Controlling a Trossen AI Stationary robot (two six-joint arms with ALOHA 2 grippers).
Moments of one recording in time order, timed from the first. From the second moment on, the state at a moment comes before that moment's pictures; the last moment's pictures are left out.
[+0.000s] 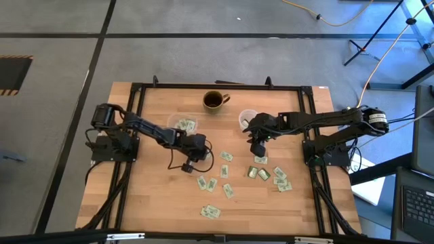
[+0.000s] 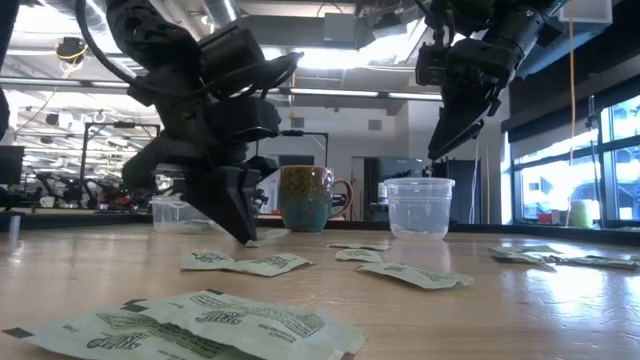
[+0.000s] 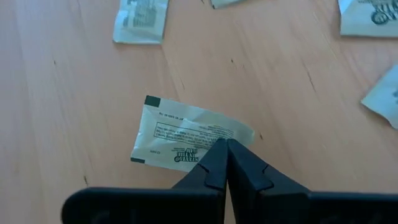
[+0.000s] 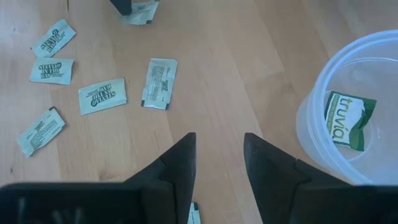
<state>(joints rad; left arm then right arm) -0.04 1.71 0.76 -0.07 0.08 0.27 -0.09 1.31 0.83 -0.46 -0.01 0.26</state>
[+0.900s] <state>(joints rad) 0.12 1.36 0.79 -0.54 -0.30 0.06 -0.09 1.31 0.83 -0.46 -0.01 0.26</state>
